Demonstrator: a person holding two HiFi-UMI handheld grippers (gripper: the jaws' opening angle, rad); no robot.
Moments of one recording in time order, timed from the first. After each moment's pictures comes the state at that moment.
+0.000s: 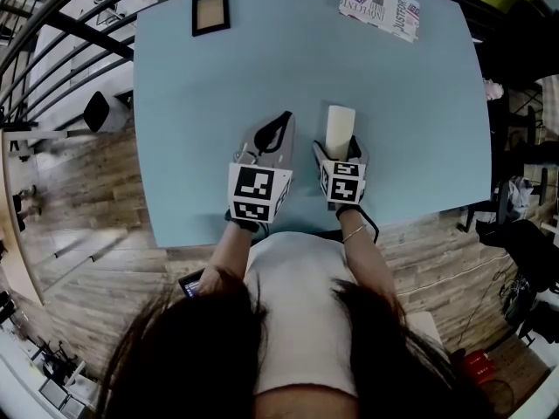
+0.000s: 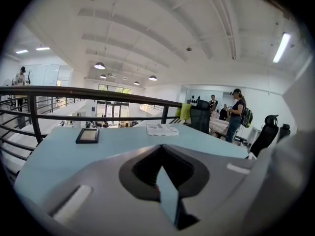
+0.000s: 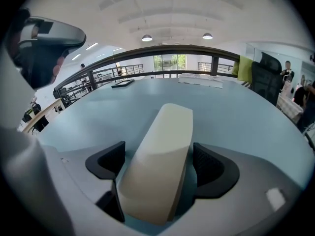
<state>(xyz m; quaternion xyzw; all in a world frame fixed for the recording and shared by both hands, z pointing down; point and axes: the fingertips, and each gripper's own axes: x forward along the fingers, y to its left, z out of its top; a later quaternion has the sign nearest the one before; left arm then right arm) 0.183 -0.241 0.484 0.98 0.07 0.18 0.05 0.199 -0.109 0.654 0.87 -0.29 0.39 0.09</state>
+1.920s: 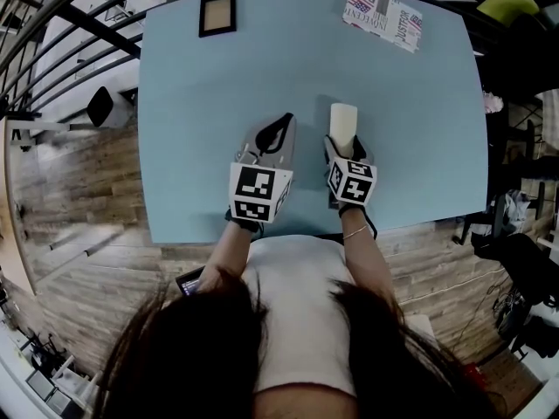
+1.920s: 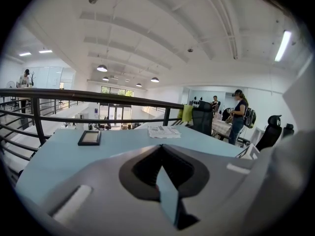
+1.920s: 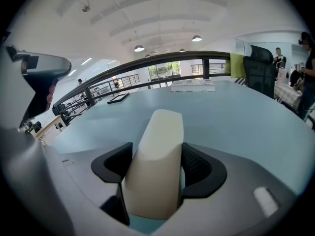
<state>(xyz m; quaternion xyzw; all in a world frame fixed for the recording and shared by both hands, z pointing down) 0.185 -0.237 0.474 0.98 0.05 0.17 0.05 0.227 -0.097 0.626 0.89 -0.28 0.37 0.02</state>
